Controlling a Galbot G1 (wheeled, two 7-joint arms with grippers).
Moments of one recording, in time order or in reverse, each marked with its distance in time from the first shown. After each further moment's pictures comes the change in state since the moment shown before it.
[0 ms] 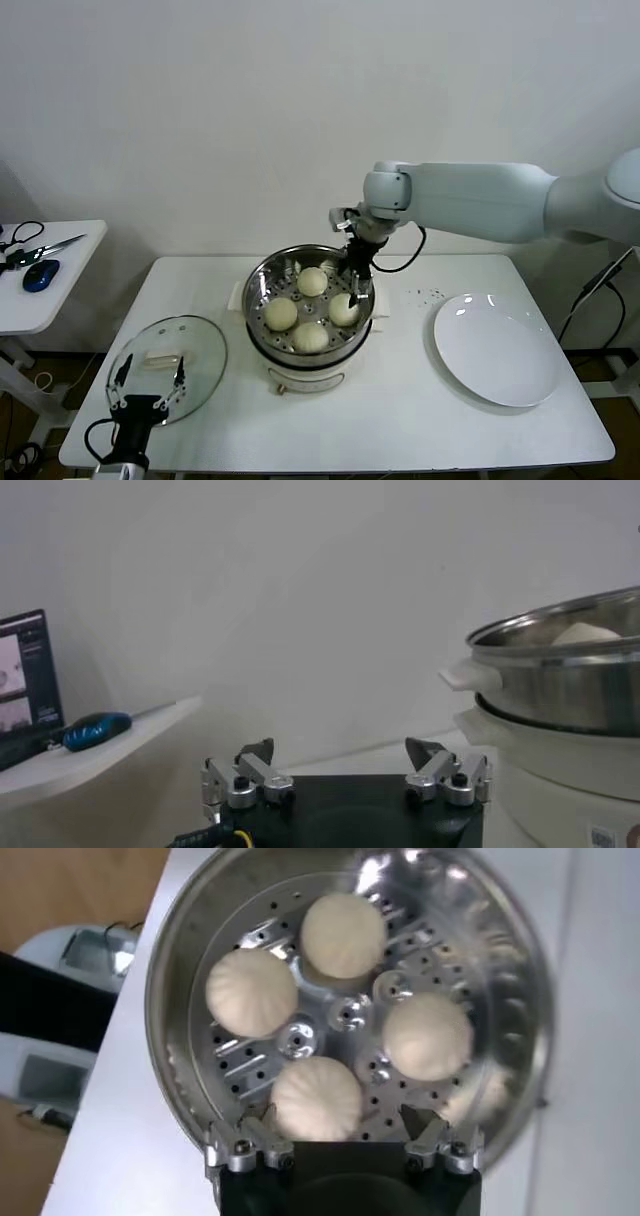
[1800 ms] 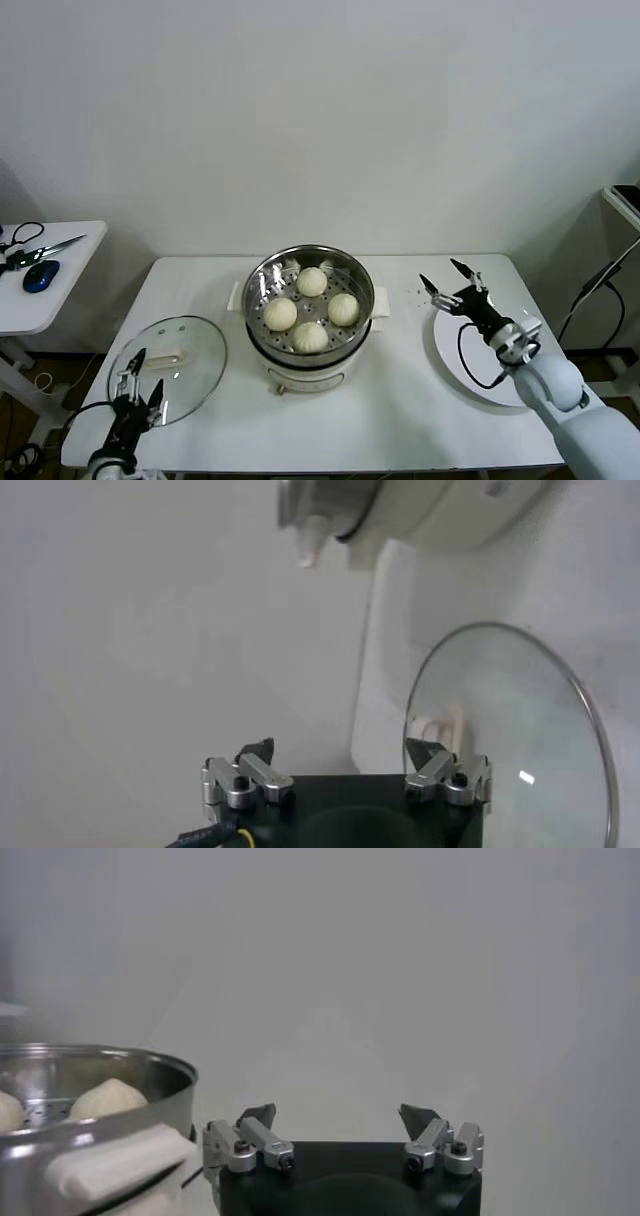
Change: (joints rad) left arm -0.020 0.056 -0.037 -0.001 1.198 0.112 0.085; right arm -1.849 -0.339 1.916 0.343 -0.231 0.444 0.728
